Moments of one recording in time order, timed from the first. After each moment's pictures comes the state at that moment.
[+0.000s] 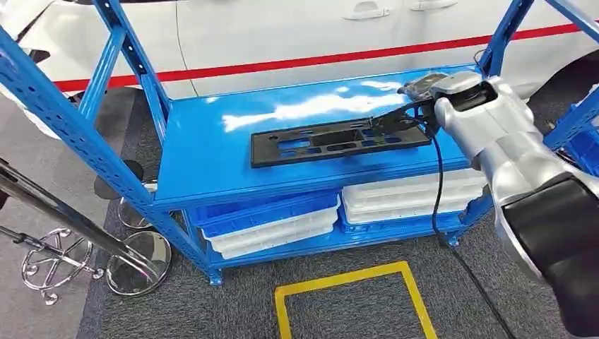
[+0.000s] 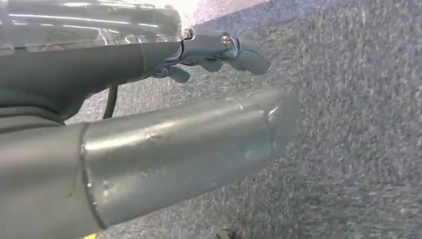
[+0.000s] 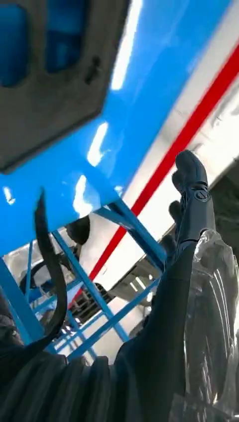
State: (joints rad) left arm -0.09 -0.11 1.05 -0.21 -0.73 0.35 -0.38; right arm -1.39 -0.20 0.84 -0.41 1.14 0.52 -0.03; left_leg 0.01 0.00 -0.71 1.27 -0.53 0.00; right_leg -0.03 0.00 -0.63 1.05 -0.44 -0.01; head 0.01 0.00
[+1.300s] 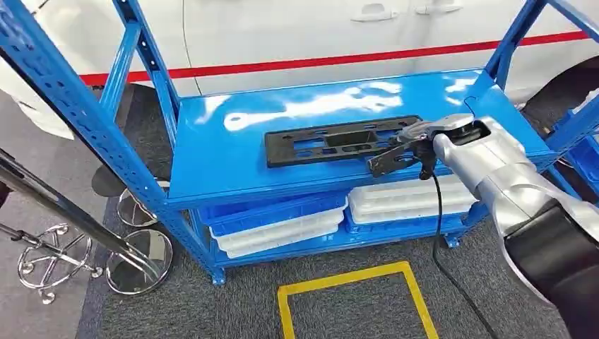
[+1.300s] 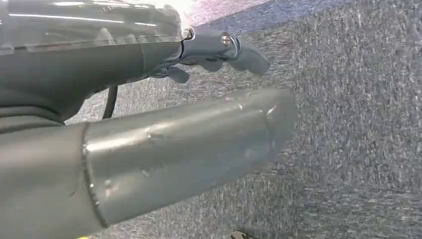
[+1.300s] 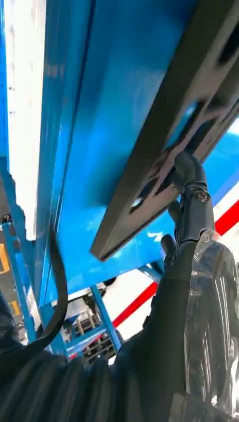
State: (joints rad) left arm -0.09 -0.12 1.06 -0.21 -0.77 0.36 -0.39; right arm -1.27 -0.30 1.04 -0.48 0.84 0.56 -0.10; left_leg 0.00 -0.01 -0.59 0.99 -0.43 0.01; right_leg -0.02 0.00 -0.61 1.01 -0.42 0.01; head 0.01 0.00
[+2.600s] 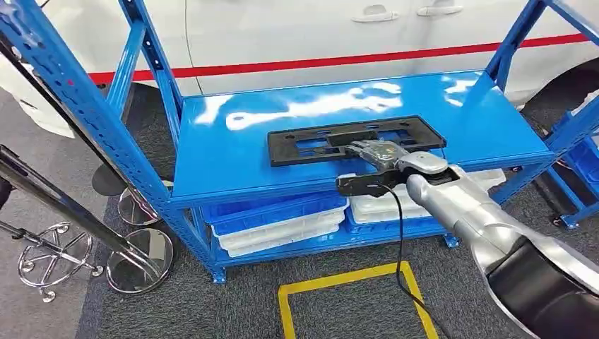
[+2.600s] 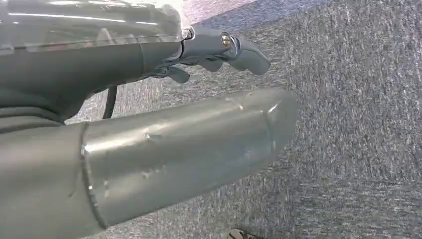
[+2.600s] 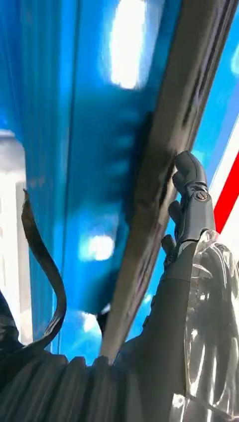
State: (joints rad) left arm -0.09 -0.12 1.08 -0.21 -0.80 0.34 -0.41; right arm -1.06 -0.27 1.03 -0.61 0.58 0.15 -0.10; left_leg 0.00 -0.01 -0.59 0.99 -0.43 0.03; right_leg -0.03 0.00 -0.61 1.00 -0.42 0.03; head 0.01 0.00
